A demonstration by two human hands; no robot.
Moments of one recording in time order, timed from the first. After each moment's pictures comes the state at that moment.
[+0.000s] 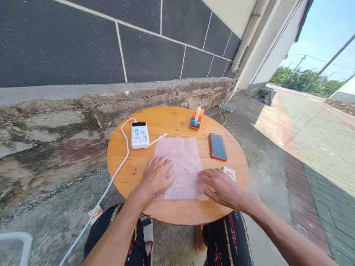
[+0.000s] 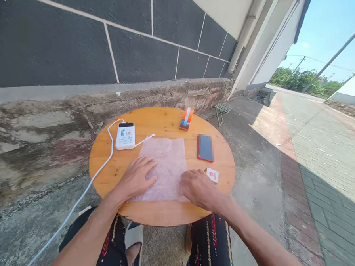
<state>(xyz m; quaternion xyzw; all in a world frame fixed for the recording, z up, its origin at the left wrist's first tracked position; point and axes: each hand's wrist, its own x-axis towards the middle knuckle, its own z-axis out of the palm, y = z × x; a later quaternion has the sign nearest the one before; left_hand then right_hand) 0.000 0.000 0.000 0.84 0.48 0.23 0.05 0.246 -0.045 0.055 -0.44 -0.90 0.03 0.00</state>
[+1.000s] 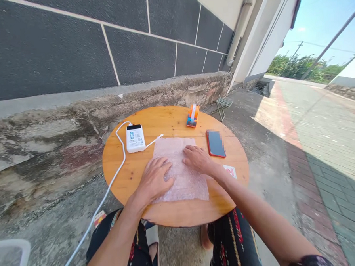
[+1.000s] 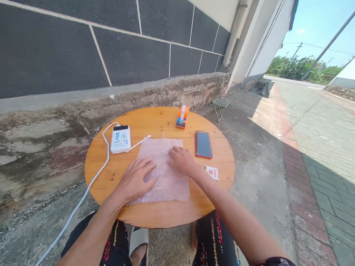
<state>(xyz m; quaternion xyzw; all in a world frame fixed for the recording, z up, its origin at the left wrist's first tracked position) 0.005 0.002 -0.004 0.84 0.49 0.21 0.06 0.210 0.044 0.033 -0.54 -0.84 -0.02 0.02</state>
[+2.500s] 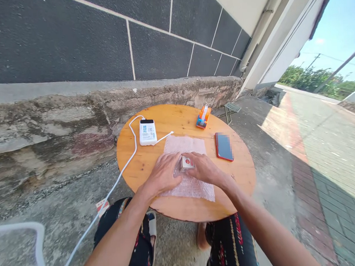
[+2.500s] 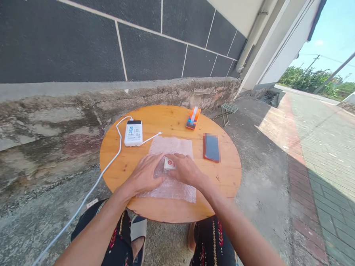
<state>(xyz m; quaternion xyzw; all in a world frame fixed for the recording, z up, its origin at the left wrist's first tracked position) 0.000 -0.001 -0.004 0.83 0.46 0.29 0.12 0.190 0.013 0.043 -0.46 -0.88 0.07 0.09</state>
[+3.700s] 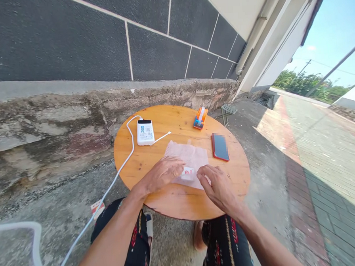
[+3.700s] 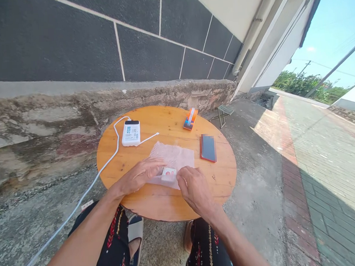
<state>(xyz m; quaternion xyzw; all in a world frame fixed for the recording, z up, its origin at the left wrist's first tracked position) -0.013 -0.015 0.033 0.82 0.32 0.34 0.32 0.207 -0.061 0.049 -0.52 -0.82 0.05 0.22</state>
